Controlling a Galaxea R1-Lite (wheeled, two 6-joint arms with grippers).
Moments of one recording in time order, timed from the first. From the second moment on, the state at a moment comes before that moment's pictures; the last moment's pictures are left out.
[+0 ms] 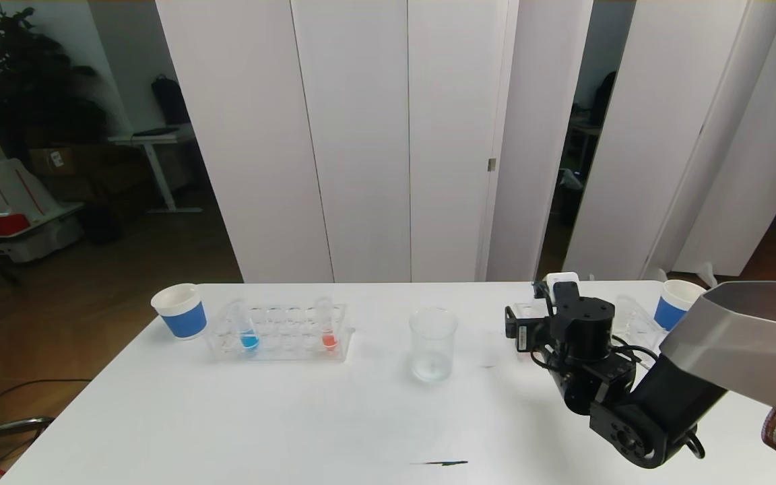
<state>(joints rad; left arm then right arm) -0.01 0.00 0.00 0.00 -0.01 0.02 0.45 2.27 -0.80 -1.24 -0.52 0.05</state>
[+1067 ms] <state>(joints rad) -0.01 0.00 0.00 0.00 -0.01 0.02 0.42 2.36 -0.94 -1.18 -0.48 0.03</state>
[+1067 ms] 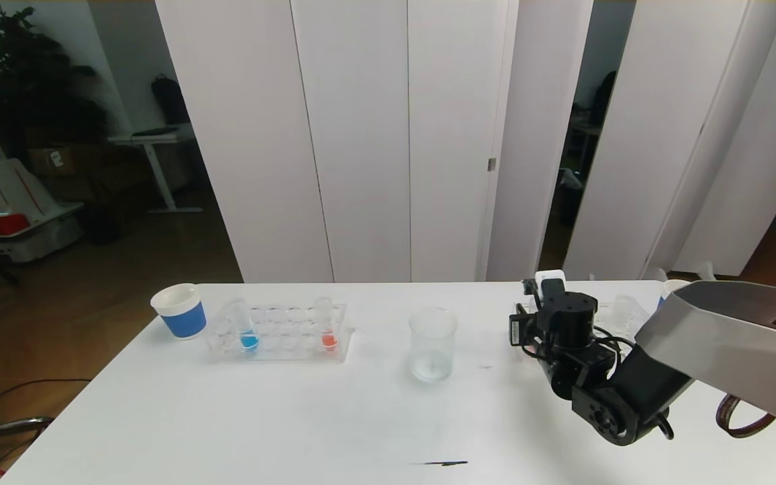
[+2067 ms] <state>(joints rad) -0.01 0.00 0.00 0.00 -0.01 0.02 0.41 2.37 -0.95 -1.18 -0.48 0.03</state>
